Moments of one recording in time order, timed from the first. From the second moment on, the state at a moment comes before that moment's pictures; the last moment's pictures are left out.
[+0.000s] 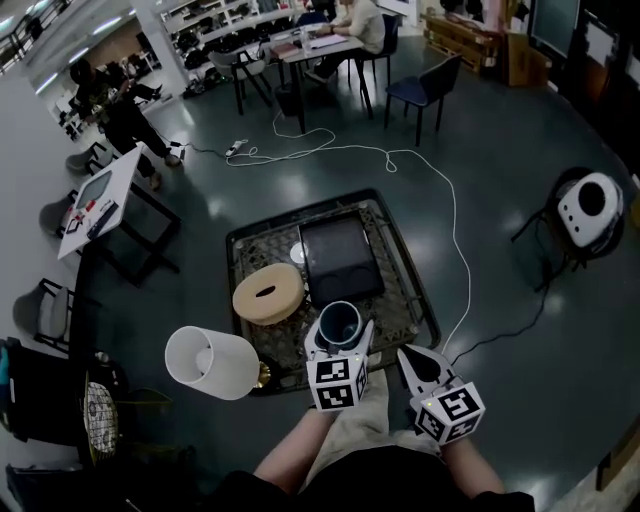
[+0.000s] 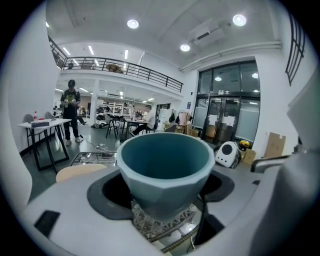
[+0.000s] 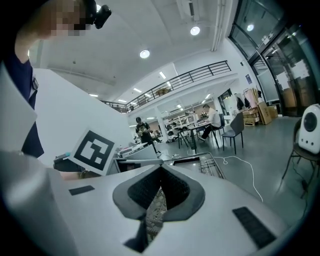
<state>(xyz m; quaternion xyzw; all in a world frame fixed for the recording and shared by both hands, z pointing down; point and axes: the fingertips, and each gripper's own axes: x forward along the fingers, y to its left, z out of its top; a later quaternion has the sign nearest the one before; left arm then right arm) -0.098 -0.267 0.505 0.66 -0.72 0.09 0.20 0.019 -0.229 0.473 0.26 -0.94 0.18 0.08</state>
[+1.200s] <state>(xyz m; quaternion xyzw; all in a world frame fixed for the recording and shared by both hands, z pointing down) -0.045 -0.195 0.476 0.72 -0.66 0.07 0.20 0.031 -0.199 0.464 0.27 -0.95 0.14 0.09</state>
